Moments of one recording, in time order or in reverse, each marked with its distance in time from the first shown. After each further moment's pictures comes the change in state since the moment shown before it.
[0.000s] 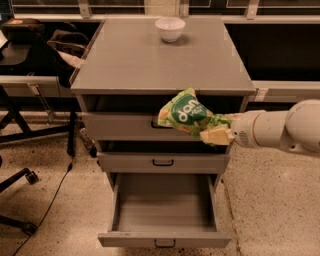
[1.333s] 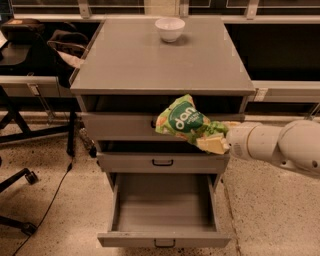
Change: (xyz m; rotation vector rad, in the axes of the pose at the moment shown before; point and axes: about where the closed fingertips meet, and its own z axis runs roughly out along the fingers) arm 0.014 0.013 0.011 0.044 -0.056 -0.005
